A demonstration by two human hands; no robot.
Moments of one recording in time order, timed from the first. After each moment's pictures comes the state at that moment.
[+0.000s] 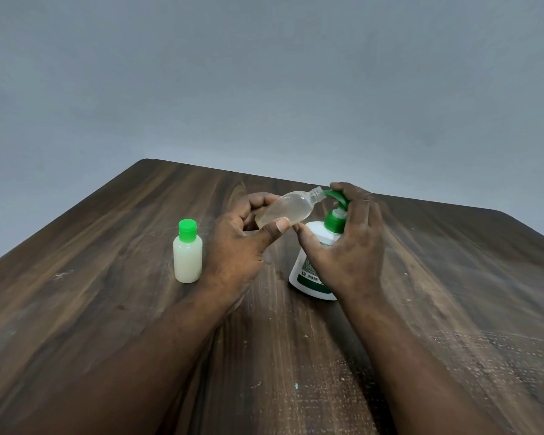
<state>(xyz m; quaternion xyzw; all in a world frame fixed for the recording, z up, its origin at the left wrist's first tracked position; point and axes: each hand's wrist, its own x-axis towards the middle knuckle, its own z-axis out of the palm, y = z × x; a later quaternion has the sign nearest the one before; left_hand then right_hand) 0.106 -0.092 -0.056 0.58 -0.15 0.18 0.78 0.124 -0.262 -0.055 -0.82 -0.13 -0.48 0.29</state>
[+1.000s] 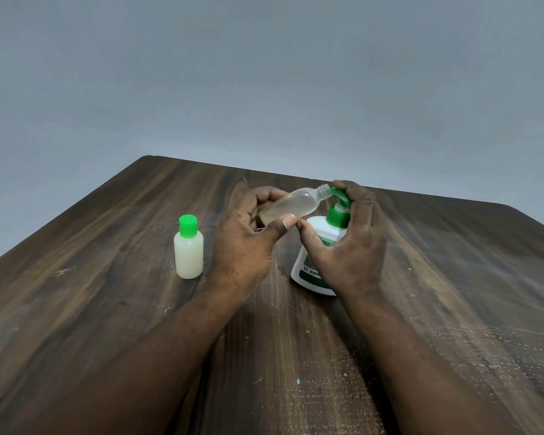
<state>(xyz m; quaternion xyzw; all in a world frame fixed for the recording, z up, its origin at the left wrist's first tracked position) 0.108 -0.098 -0.060 0.62 -0.15 0.22 0.74 0.127 -0.262 -0.062 -0.80 -0.15 -0.49 0.31</state>
